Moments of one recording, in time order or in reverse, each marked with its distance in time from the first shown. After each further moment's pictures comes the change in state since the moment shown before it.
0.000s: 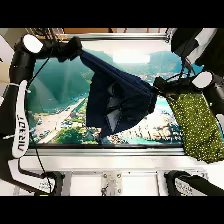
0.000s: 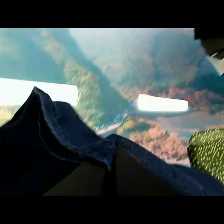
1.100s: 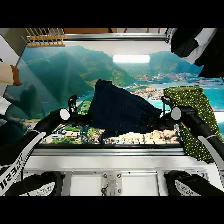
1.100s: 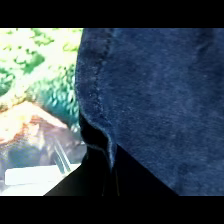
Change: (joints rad) left arm -0.174 0.303 -1.150 -0.004 0.359 0.049; right arm 0.130 0.067 -0.496 -0.215 -0.042 -0.006
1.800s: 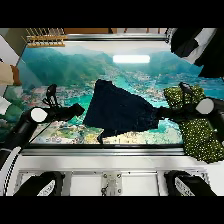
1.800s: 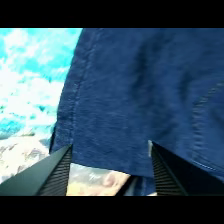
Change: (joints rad) left arm 0.143 0.352 -0.003 0.003 -0.127 0.024; right arm -0.215 0.181 0.138 0.111 0.176 -0.199
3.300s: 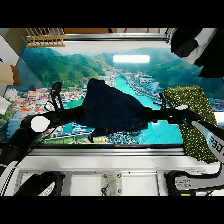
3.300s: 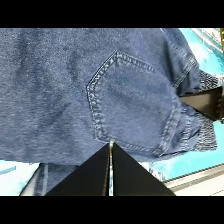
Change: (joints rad) left arm -0.181 0.119 -0.001 -0.002 0.048 -0.080; right arm -0.021 -0.566 -0.109 0.875 -0.250 -0.714
